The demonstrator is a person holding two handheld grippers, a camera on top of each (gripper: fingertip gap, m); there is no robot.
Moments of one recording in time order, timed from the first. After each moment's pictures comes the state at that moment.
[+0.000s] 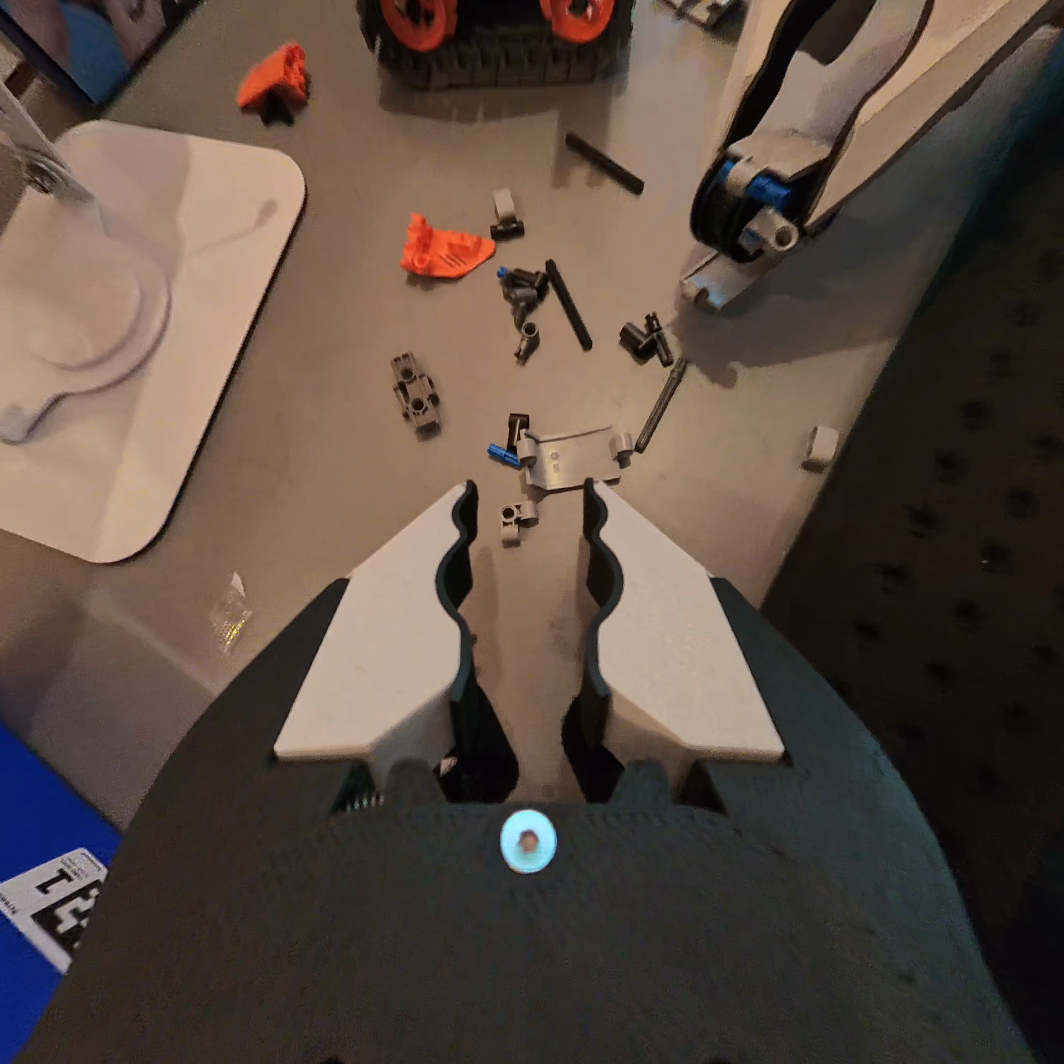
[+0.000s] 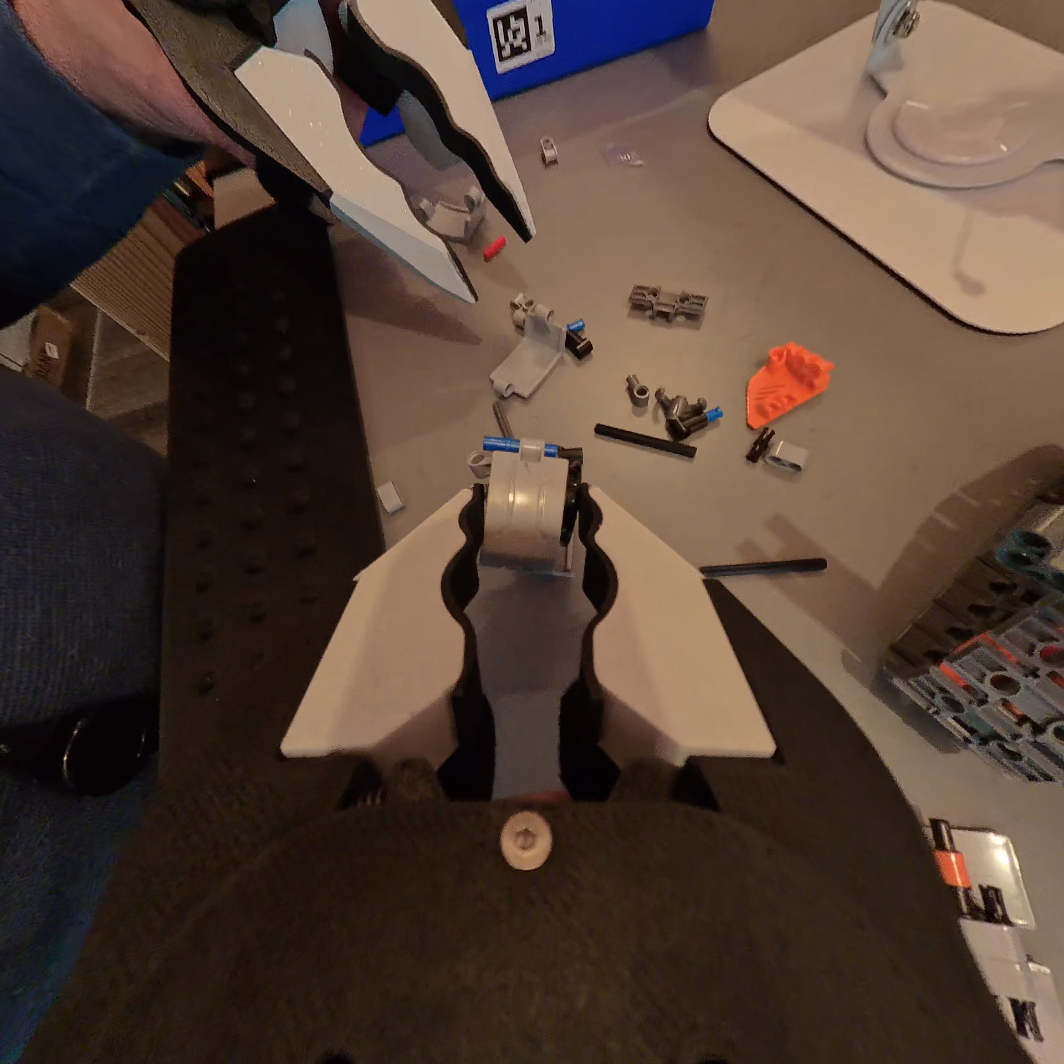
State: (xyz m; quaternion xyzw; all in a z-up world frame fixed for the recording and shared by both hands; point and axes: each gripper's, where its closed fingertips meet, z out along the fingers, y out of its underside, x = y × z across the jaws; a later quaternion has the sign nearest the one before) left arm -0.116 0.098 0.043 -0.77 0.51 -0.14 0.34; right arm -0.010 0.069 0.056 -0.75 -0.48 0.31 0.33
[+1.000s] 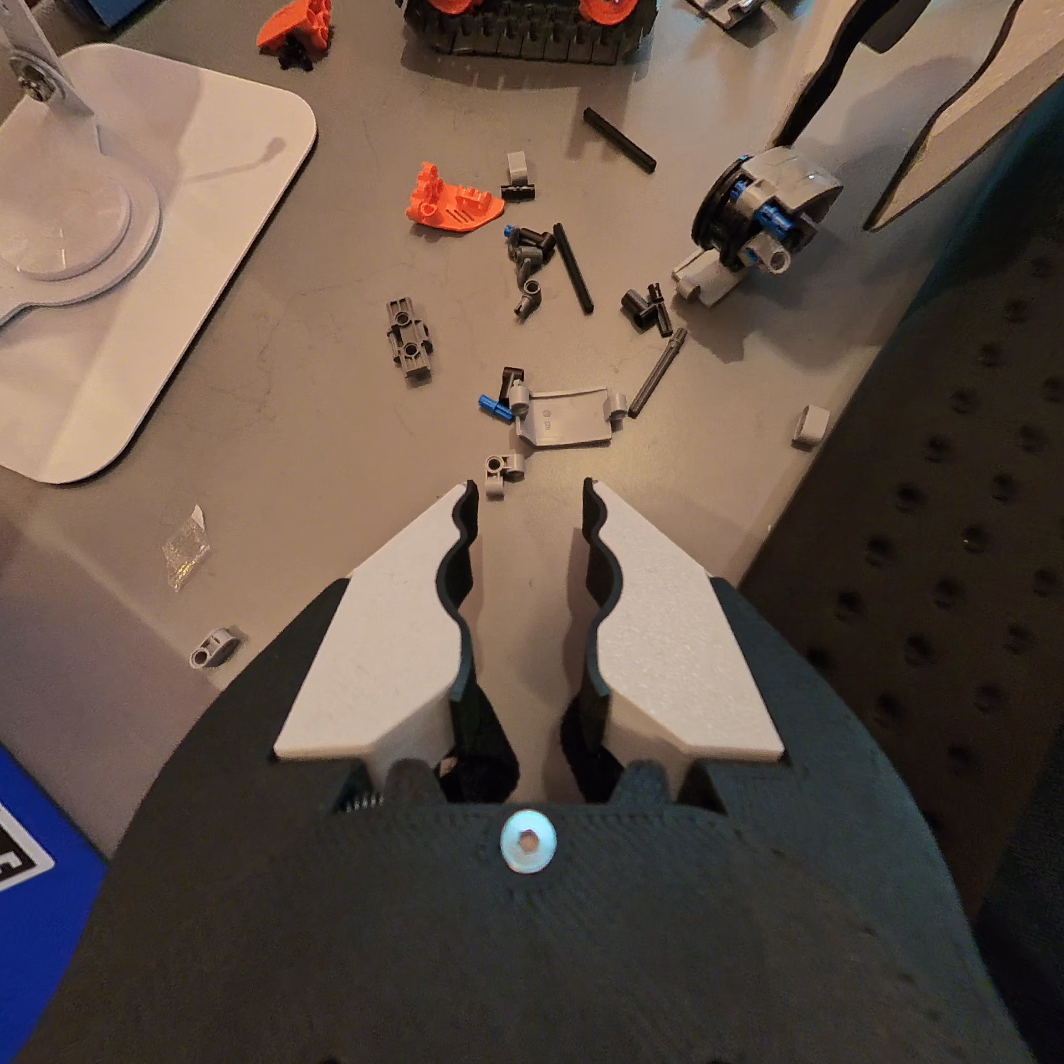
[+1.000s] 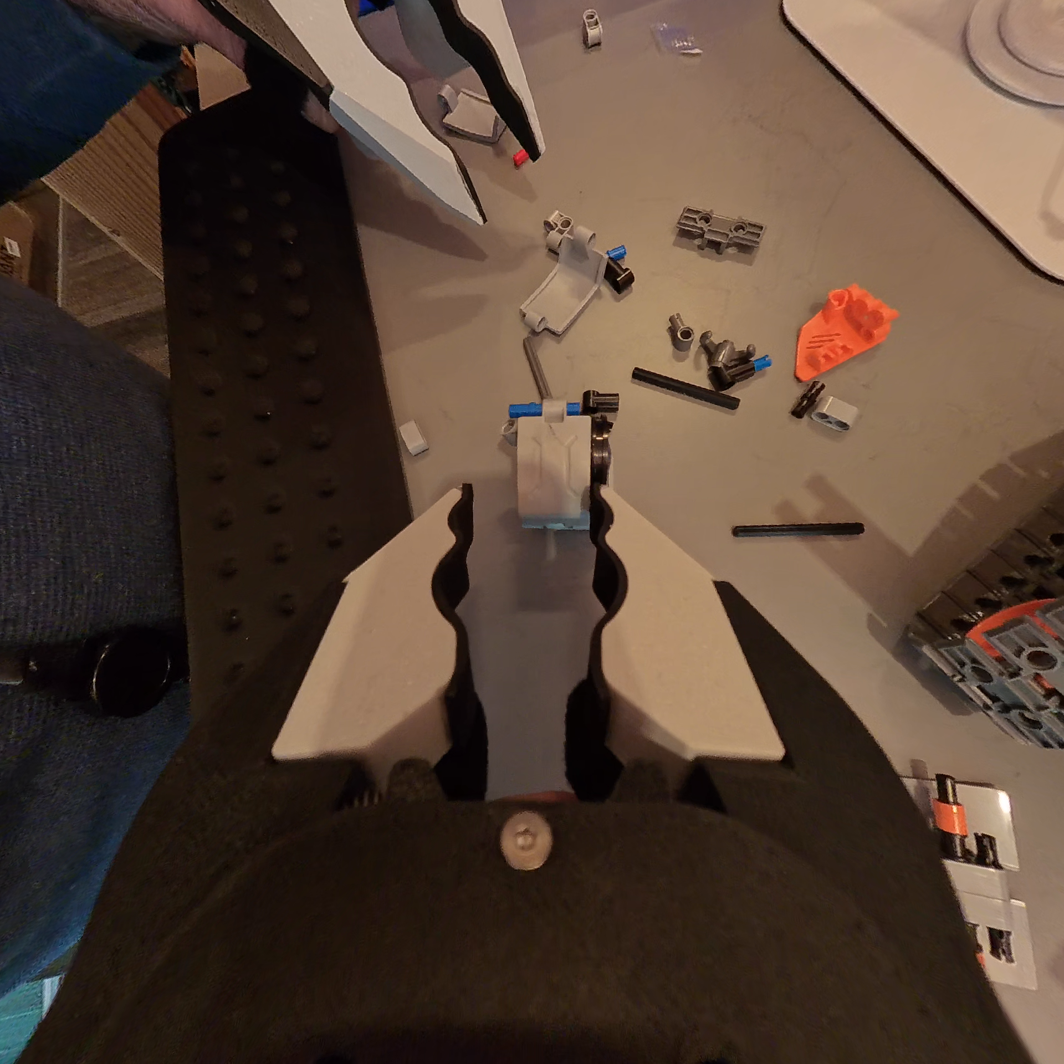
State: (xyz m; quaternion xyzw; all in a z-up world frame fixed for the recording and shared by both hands) left arm -0.130 0.087 0.034 -0.79 0.47 -0.17 0.35; right arm -0.002 0.050 0.046 -0.76 -0.52 0.27 0.28
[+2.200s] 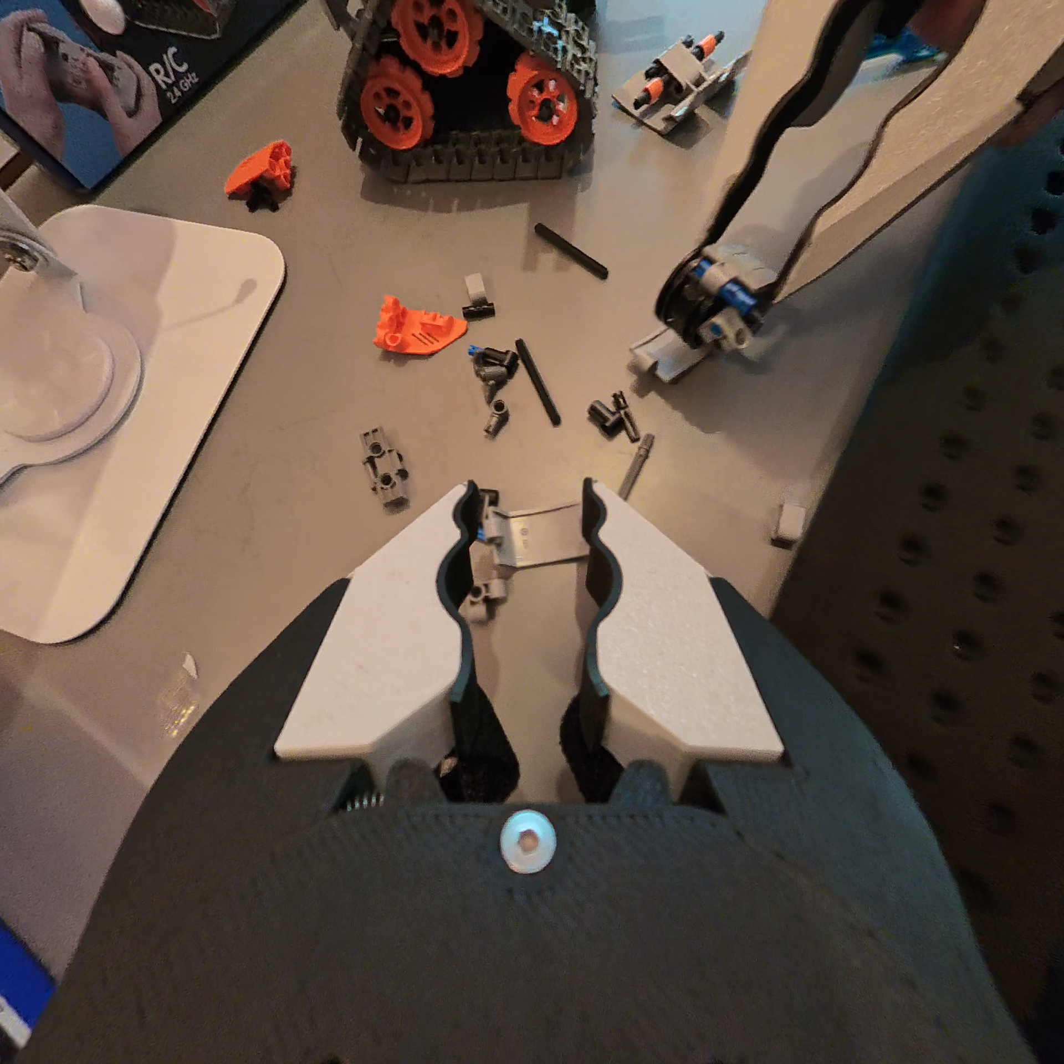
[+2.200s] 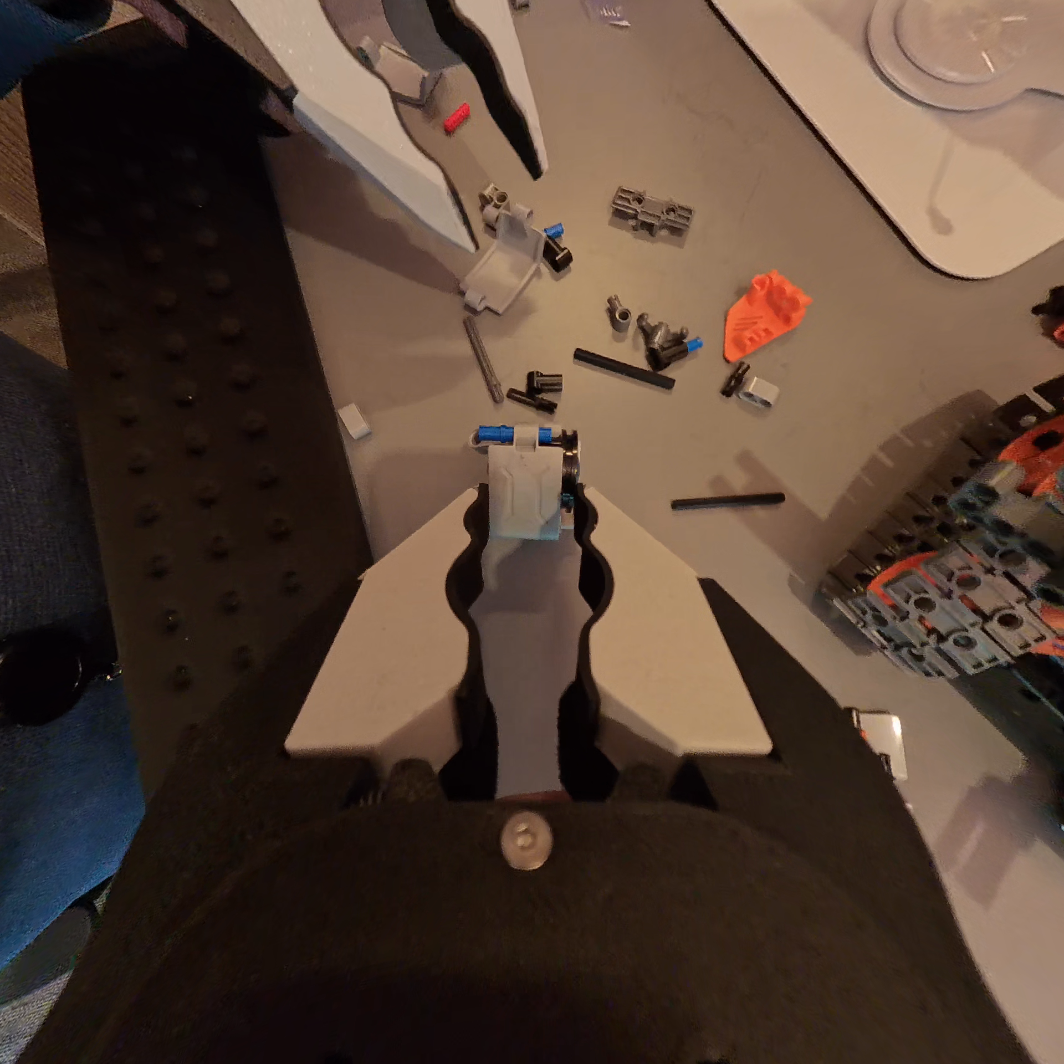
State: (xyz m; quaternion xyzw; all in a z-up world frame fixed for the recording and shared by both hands) left arm -0.085 0.099 0.046 -0.76 0.51 -0.18 0.37; right arm 0.011 0.064 0.047 -0.78 -0.51 0.21 0.30
